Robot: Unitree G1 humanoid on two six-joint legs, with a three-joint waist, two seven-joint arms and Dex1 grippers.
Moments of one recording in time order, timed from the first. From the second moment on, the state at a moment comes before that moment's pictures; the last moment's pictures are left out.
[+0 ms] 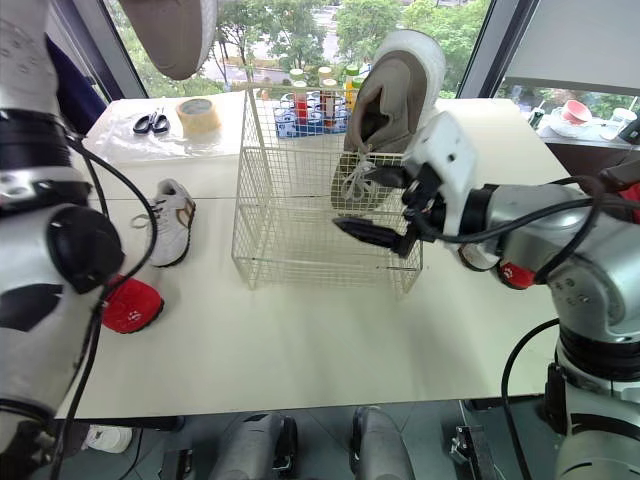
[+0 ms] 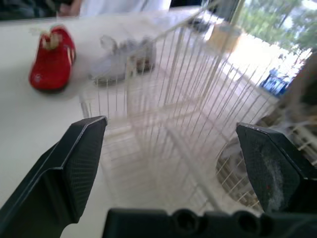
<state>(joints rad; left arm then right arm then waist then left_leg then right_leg) -1.49 0.39 0.35 0.49 -0.34 0.17 -0.25 -0.73 -0.80 -0.23 -0.53 0.85 1.14 0.64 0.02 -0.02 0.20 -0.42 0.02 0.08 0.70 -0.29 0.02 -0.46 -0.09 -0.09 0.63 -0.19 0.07</state>
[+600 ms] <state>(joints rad) -1.28 0.09 0.21 0.49 -0.24 -0.16 -0.13 -0.70 -0.85 -0.30 -0.52 0.94 1.14 0.57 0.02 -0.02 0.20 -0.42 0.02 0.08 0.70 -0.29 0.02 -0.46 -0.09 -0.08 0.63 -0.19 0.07</state>
